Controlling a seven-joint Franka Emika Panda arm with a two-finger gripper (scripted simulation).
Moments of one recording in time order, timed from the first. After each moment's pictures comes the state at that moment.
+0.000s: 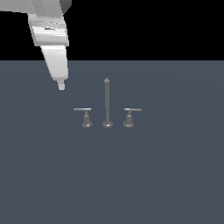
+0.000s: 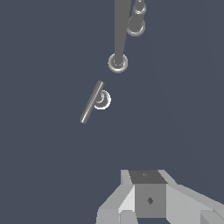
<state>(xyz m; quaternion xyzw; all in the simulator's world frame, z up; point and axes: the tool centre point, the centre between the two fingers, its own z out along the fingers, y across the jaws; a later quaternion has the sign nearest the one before) -0.035 0.165 0.212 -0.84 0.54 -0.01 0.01</state>
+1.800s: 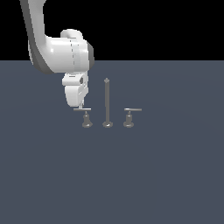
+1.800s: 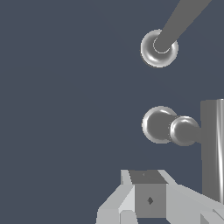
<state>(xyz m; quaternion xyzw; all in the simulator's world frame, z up) 0.086 0.145 0.089 -0.70 0.71 0.00 0.00</state>
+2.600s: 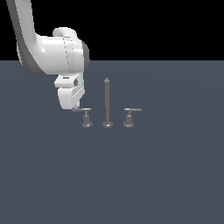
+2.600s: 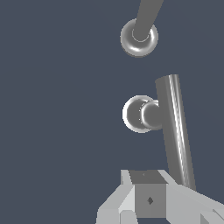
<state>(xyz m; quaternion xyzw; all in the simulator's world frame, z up) 0.061 0.159 0.089 -0.70 0.72 0.00 0.00</state>
